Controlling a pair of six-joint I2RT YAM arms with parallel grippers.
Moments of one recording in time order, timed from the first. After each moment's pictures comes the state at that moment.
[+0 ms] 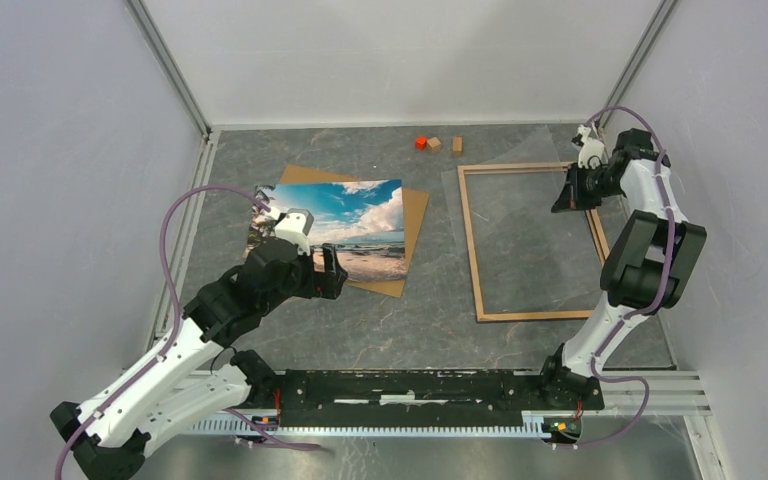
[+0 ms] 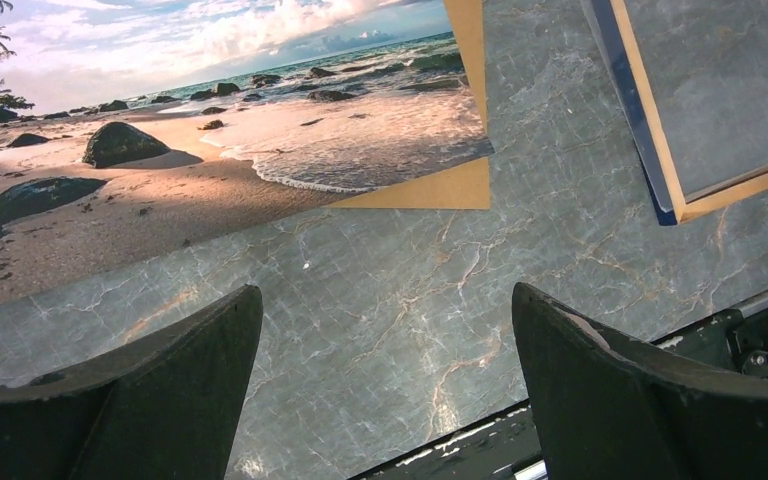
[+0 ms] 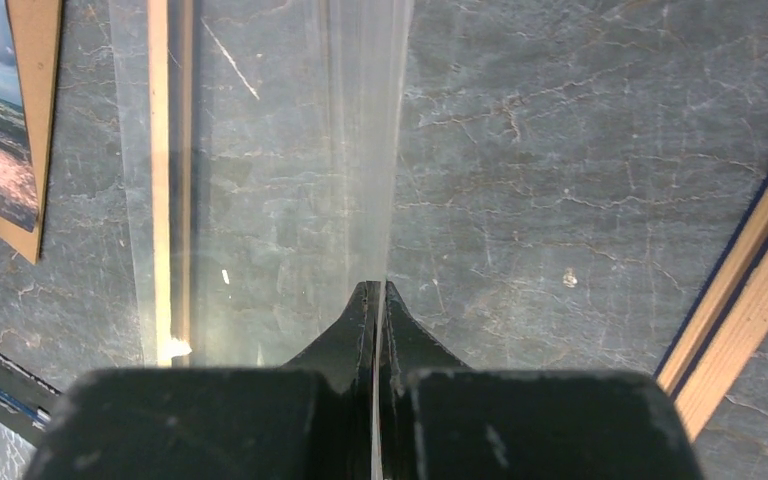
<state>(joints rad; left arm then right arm) -0.74 0.72 0.80 -0.68 -0.23 -0.46 -0.34 1.86 1.52 -0.88 -0.59 -0.37</state>
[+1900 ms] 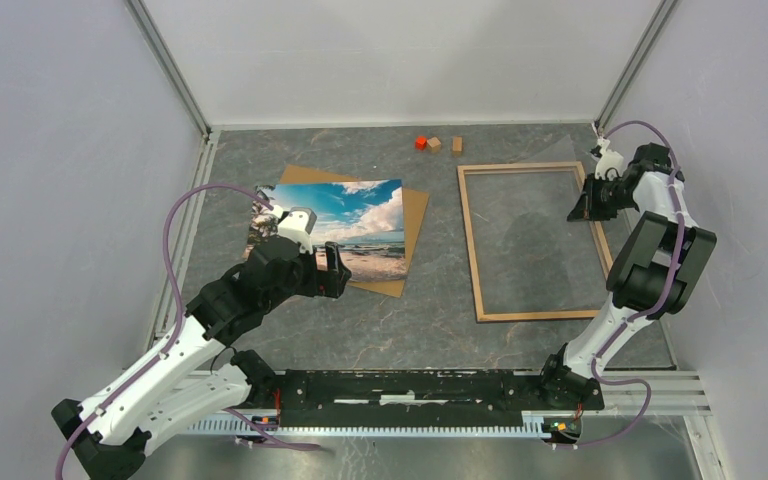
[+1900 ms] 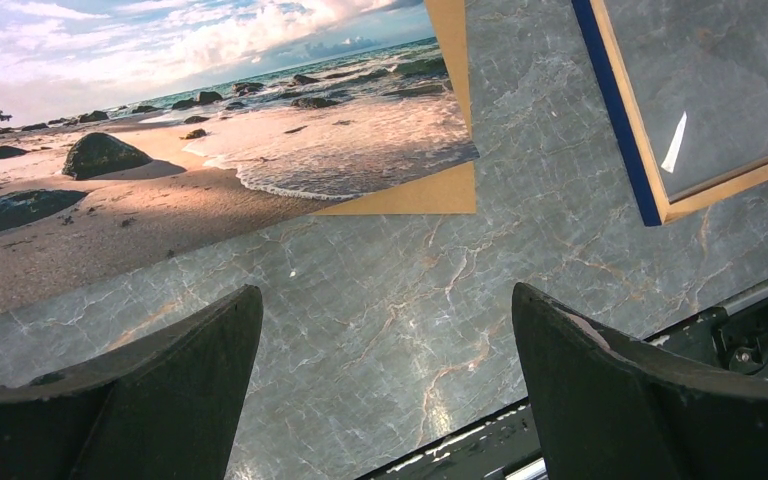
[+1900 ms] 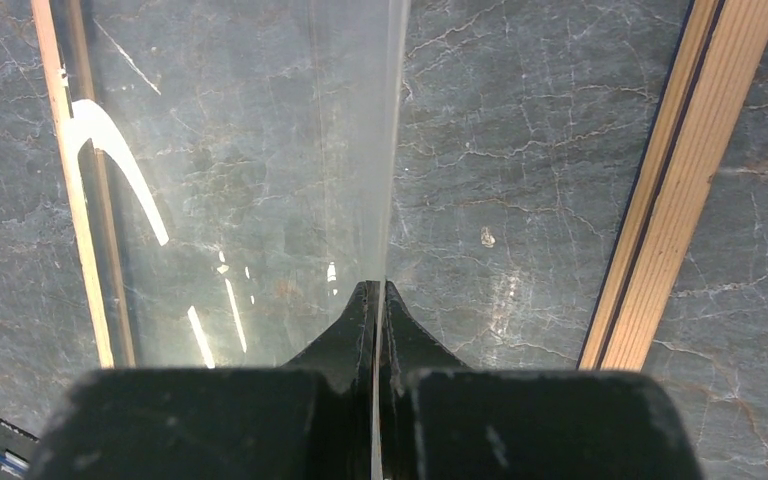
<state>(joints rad) -0.74 0.74 0.80 -0.65 -0.21 -0.46 -0.44 1.86 1.42 -0.79 -0.55 -0.38</state>
